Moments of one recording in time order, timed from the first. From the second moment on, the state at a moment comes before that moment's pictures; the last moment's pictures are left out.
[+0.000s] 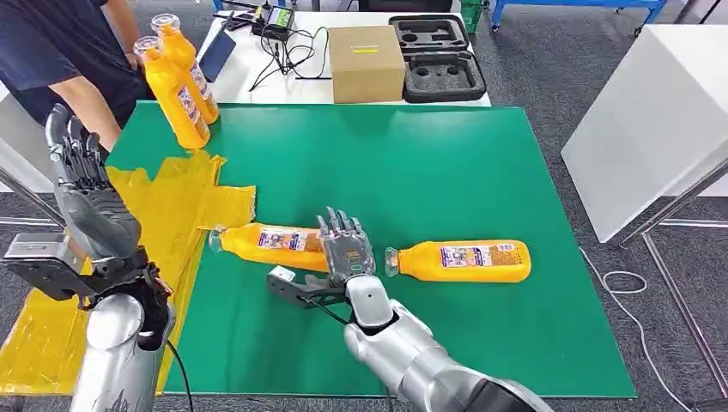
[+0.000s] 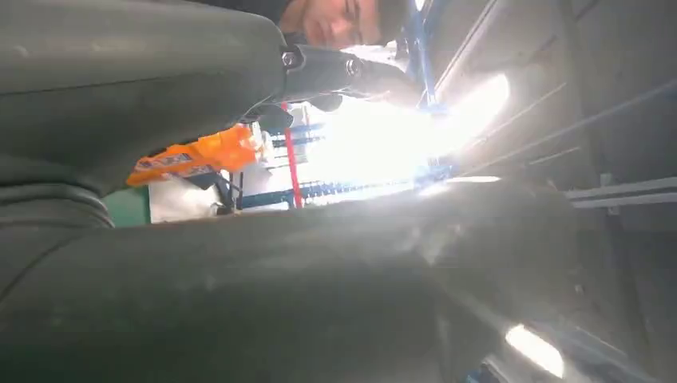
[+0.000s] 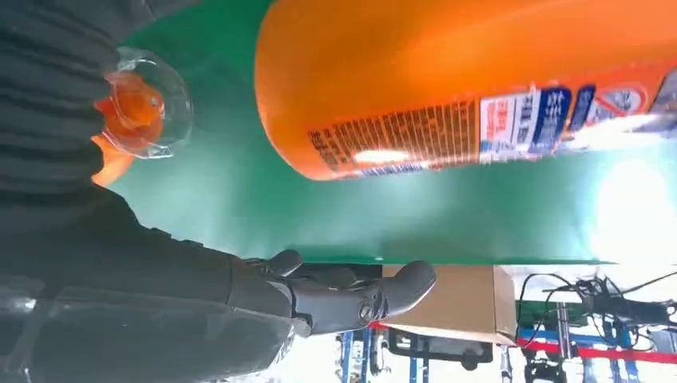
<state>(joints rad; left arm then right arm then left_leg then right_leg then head) -0.27 -0.10 -0.07 -1.52 -0.19 0.31 -0.45 -0.56 0.37 0.71 -0.42 1.06 -0.46 0.22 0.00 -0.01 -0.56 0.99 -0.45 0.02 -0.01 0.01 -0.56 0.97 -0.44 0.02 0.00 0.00</state>
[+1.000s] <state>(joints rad) -0.38 -0.11 -0.16 -1.34 -0.14 0.27 -0.51 -0.49 0.35 0.51 -0.44 1.20 -0.51 0.19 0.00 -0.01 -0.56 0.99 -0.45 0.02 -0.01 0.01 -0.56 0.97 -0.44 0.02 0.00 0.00</state>
